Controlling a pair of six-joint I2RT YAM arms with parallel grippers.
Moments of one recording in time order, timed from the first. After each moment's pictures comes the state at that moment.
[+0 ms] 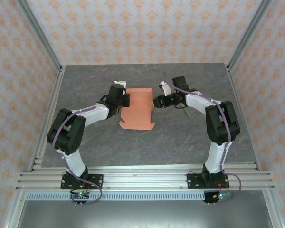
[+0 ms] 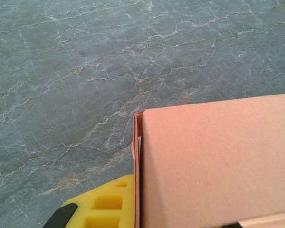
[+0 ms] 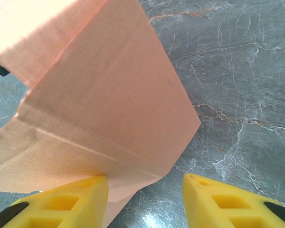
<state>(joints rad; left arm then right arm) -0.38 1.77 1.03 0.08 -0.11 -0.26 0.32 1.90 1.27 -0.32 -0.68 0.01</state>
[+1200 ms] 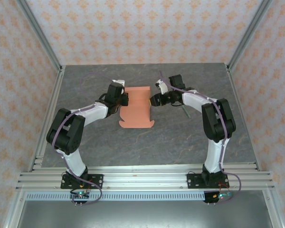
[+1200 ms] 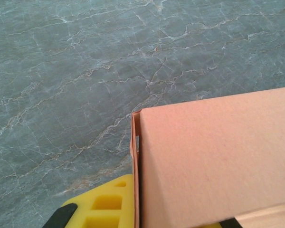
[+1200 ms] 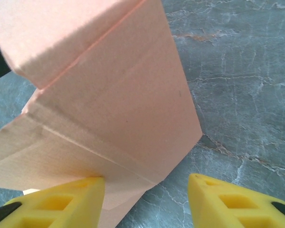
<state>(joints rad) -0.36 1.77 1.05 0.05 -0.11 -0.25 0.34 1.96 1.33 -0.28 -0.67 -0.02</state>
